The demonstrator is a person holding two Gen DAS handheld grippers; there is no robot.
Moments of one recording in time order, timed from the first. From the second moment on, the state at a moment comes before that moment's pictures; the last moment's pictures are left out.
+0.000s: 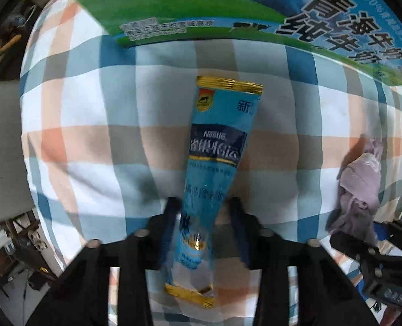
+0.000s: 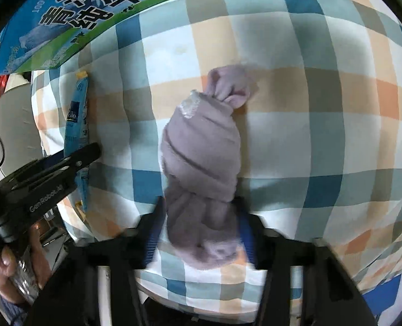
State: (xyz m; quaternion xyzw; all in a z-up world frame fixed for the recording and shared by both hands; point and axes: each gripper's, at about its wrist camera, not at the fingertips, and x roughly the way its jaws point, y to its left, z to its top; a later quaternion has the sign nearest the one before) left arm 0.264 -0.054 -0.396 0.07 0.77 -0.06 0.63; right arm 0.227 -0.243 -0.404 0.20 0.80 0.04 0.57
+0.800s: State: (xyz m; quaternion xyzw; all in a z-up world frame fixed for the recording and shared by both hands) left arm 0.194 -0.096 -0.213 -0.03 0.69 -0.10 0.72; right arm 0.233 -0.244 -0.274 0.20 0.72 0.10 0.66
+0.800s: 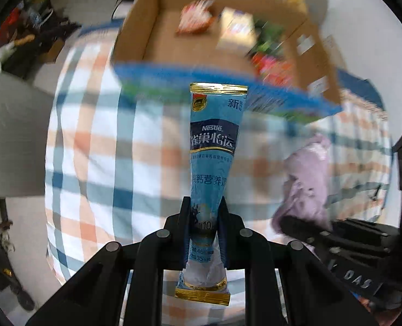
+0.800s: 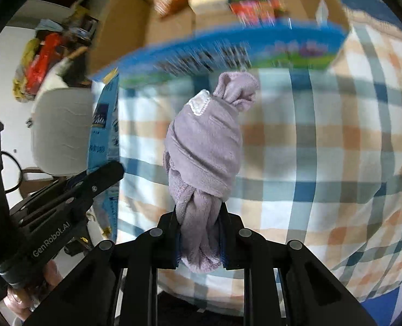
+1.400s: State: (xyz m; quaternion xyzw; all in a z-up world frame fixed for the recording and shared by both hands) left arm 0.421 -0.104 -0.222 0.03 0.67 -0.07 0.74; right arm 0.391 -0.253 -0.227 0.19 0.69 0.08 0.70
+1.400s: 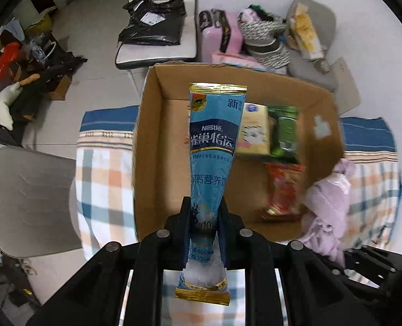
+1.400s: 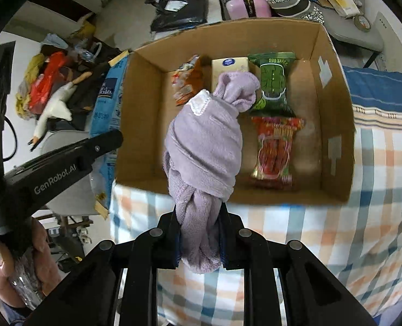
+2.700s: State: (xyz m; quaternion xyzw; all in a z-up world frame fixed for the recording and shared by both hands) left arm 0.443 -0.084 -0.287 0.03 0.70 -0.04 0.72; right arm 0.431 -0.256 -0.311 0.12 0.72 0.02 0.68
